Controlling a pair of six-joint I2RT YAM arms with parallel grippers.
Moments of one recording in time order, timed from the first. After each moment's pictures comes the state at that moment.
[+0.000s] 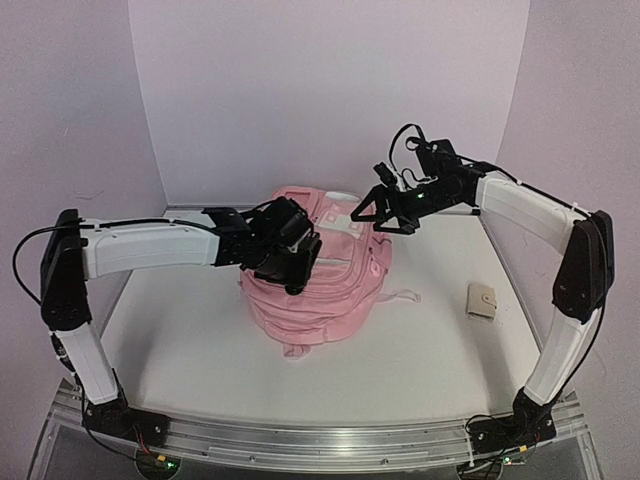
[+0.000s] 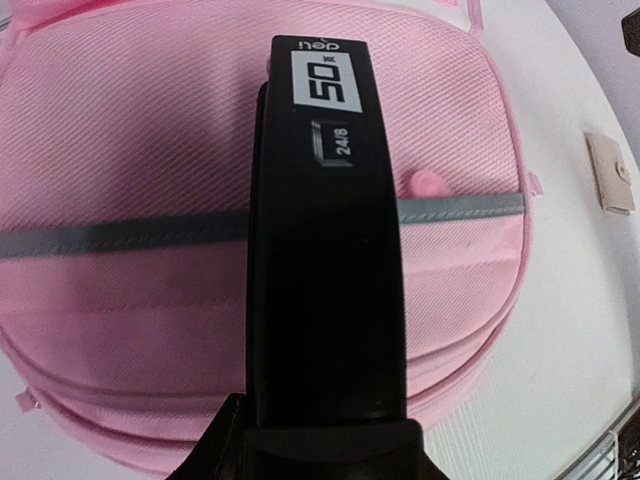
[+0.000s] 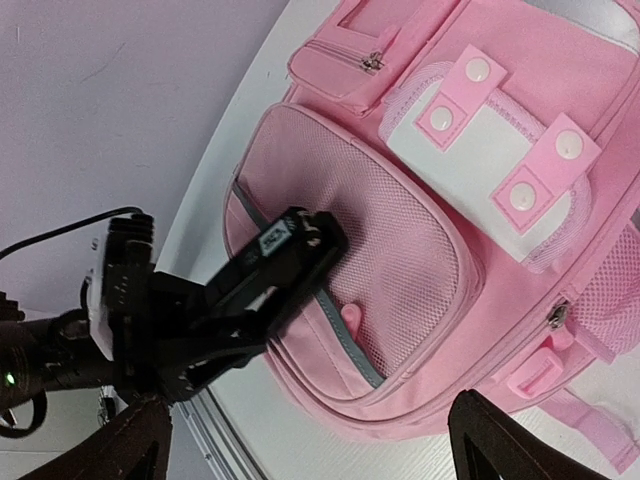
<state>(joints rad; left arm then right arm) -0.97 1.80 1.48 -0.60 -0.24 -0.61 0.47 1.82 1.67 -0.65 -0.68 0.30</state>
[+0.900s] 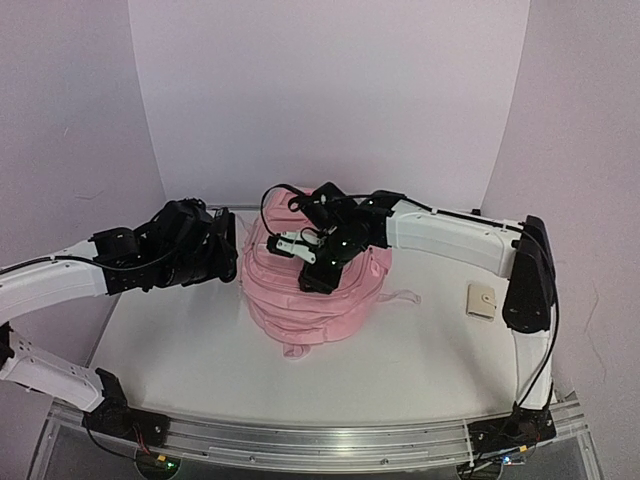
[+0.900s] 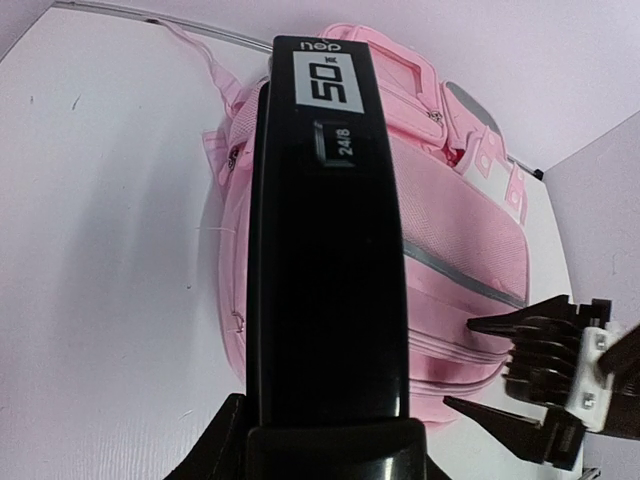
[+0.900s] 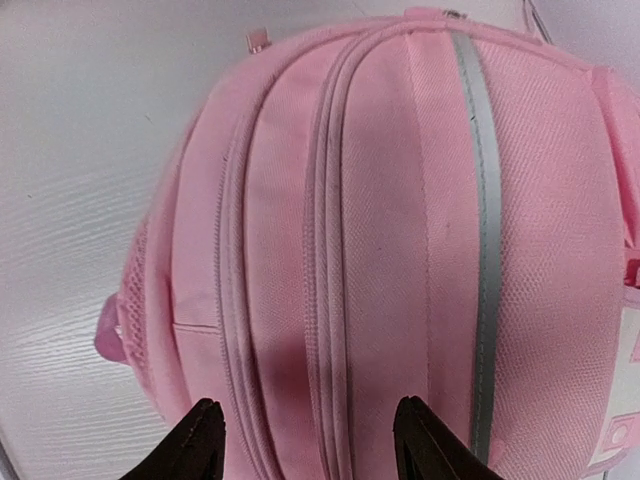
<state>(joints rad) -0.90 1.19 1.00 -0.51 -0.44 -0.91 0.94 2.08 1.90 -0.82 0.03 -0.48</state>
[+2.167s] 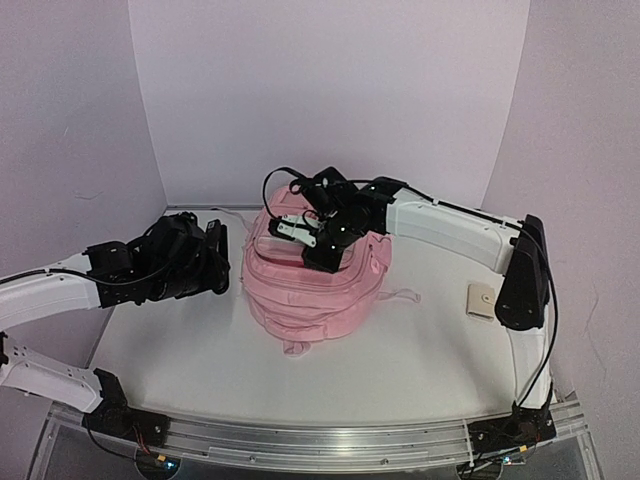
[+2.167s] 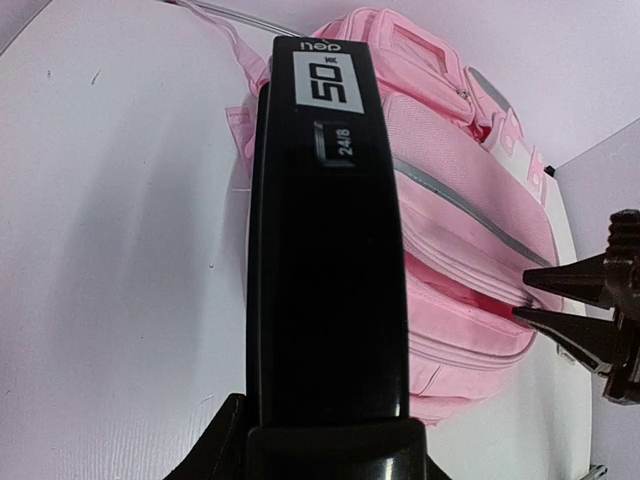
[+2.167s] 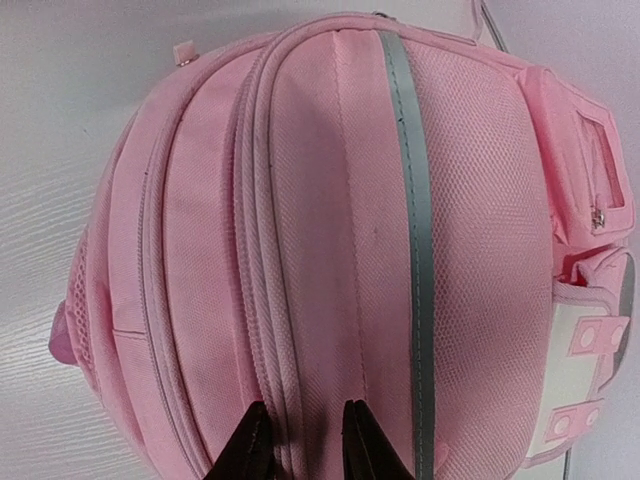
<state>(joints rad) -0.90 1.12 0.90 -0.49 -0.44 -0.94 0.92 2.12 2.02 -0.86 0.09 -0.50</state>
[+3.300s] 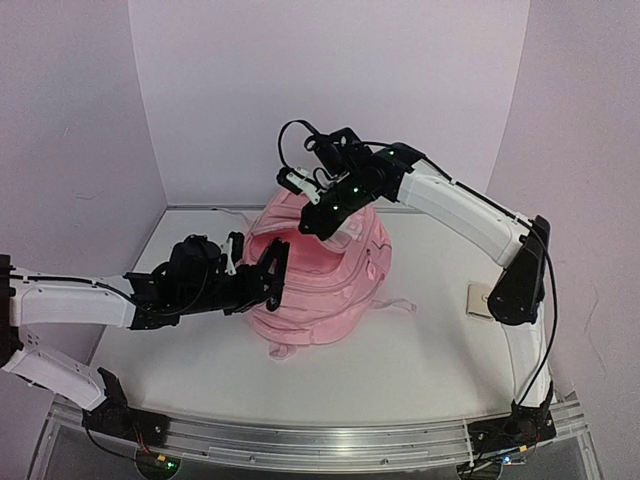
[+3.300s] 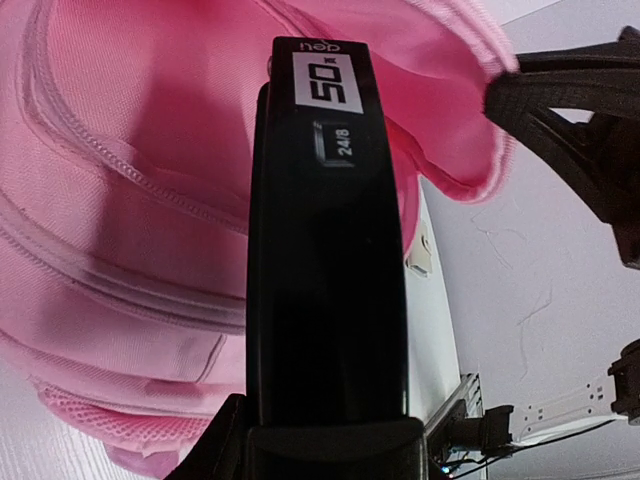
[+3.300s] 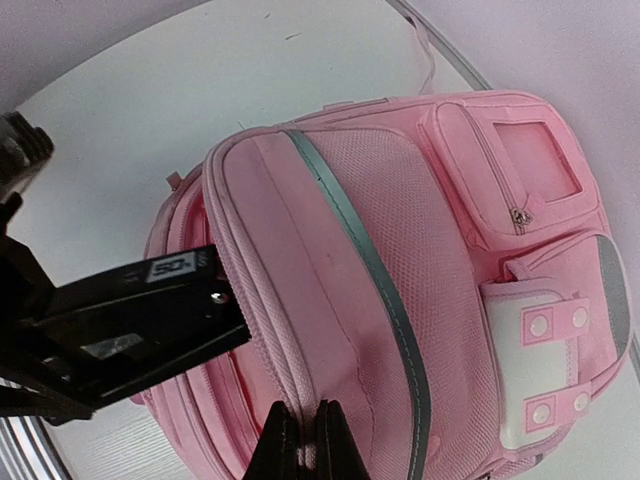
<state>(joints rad) -0.90 1.27 0.69 0.16 0.01 -0.98 0.87 2.16 2.31 -0.99 -0.06 -0.19</state>
